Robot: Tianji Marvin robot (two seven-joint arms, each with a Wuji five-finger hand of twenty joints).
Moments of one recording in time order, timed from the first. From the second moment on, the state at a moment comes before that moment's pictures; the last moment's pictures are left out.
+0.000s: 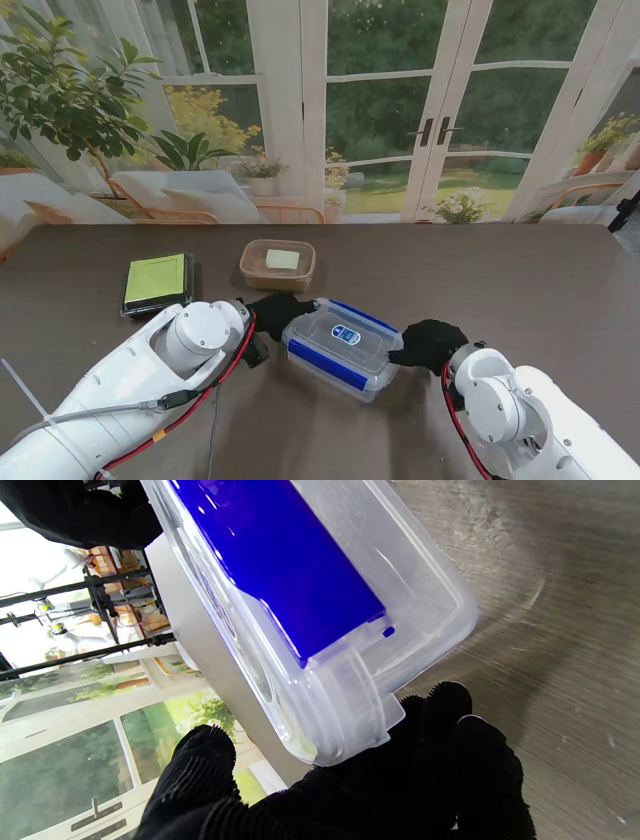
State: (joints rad) left arm 1.13 -1.12 -0.84 -1.32 -0.03 0.25 -0.28; right arm -1.58 -1.01 1.19 -1.71 -0.83 0.13 0.30; left_hand 0.90 0.12 -0.02 0.00 0.66 0.66 0.01 0.18 0.85 0.63 0.17 0.68 0.62 0.61 0.69 0.85 0.24 0.60 1.30 1.00; right_hand 0.10 -0.37 0.99 -0.06 0.86 0.19 0.89 0.21 1.03 0.16 0.64 0.50 1.20 0.17 0.76 0.55 0.60 0.31 1.45 0.59
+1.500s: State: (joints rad) left arm 1.10 -1.14 -0.78 -1.28 -0.06 0.15 -0.29; right arm -1.53 -1.04 1.15 -1.65 -0.83 0.29 0.16; left_hand 0.91 0.12 -0.02 0.00 0.64 0.67 -0.03 0.12 0.83 0.64 0.16 0.58 0.58 0.61 0.54 0.78 0.16 0.59 1.22 0.88; right_hand 0.10 -0.36 0.99 -0.05 0.65 0.56 0.83 0.26 0.88 0.51 0.59 0.44 1.14 0.24 0.73 0.54 0.60 0.36 1.41 0.59
